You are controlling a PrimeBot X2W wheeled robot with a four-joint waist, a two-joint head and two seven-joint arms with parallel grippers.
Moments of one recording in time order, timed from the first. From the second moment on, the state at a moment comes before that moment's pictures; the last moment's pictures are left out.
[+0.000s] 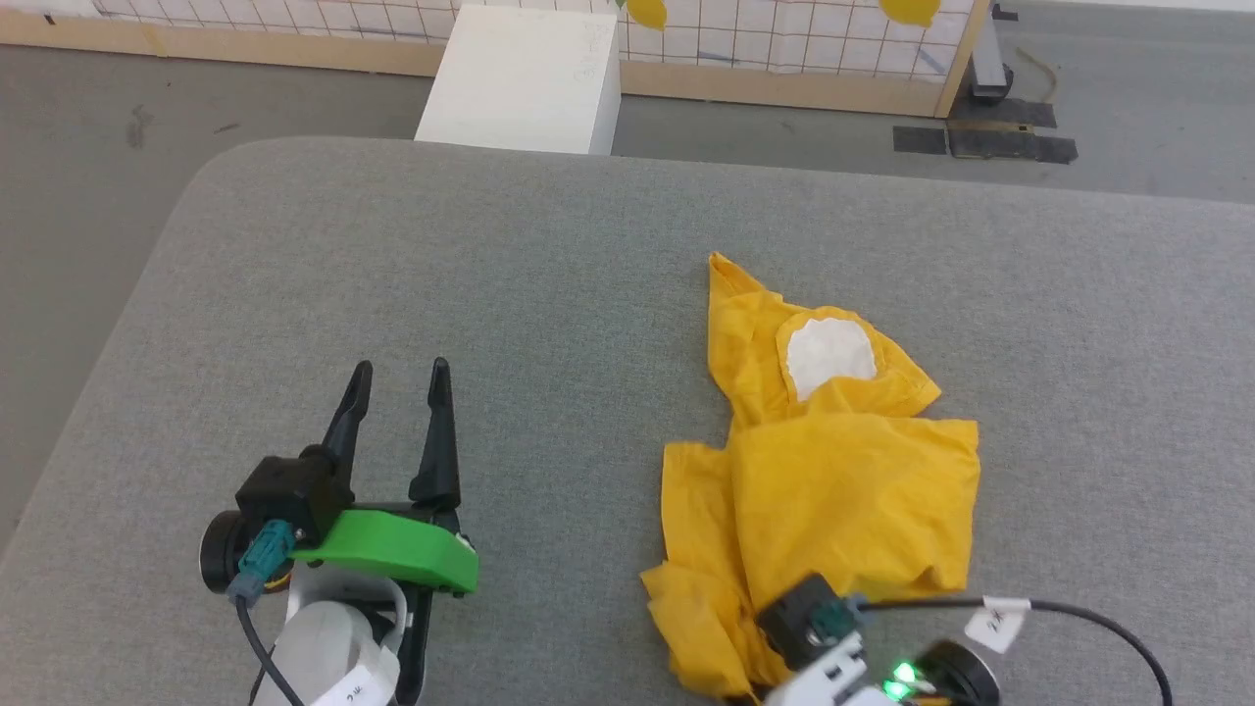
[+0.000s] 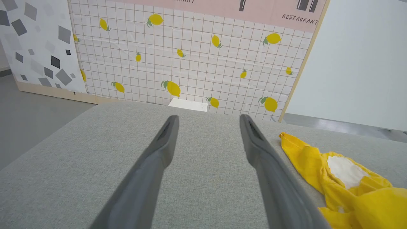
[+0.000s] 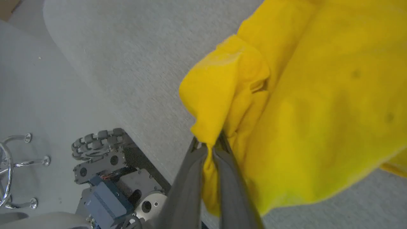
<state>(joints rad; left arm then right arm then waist) -0.16 0.05 -0.07 0.16 -0.22 -0.06 -0.26 0.07 -0.07 0.45 -0.12 0.19 0.13 0.74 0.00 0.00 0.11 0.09</state>
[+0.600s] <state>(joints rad) -0.17 0.05 -0.10 0.21 -0.22 -0.08 -0.26 0.06 -0.05 -0.10 -0.25 0.19 0.13 0.22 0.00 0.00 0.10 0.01</state>
